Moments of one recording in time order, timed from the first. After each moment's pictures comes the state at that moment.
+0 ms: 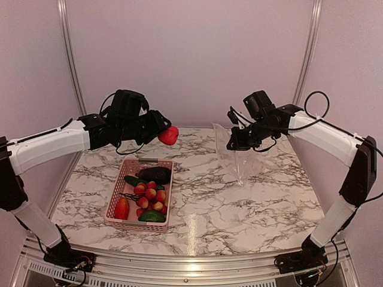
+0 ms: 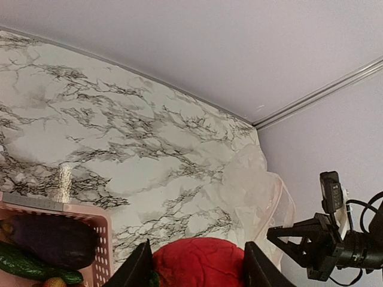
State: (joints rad) left arm -0.76 1.55 1.36 -0.31 -0.16 -0.94; right arm 0.56 1.63 1.49 -0.76 -0.20 0.29
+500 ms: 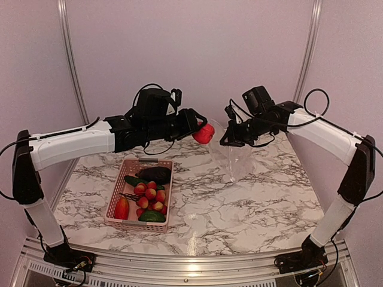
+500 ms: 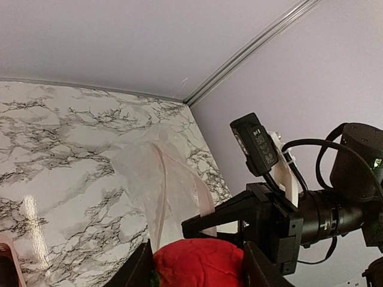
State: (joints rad) left arm -0.91 1.74 1.54 -0.09 -0.05 -0.80; right arm 0.56 1.65 1.54 -0.73 -0.32 0.42
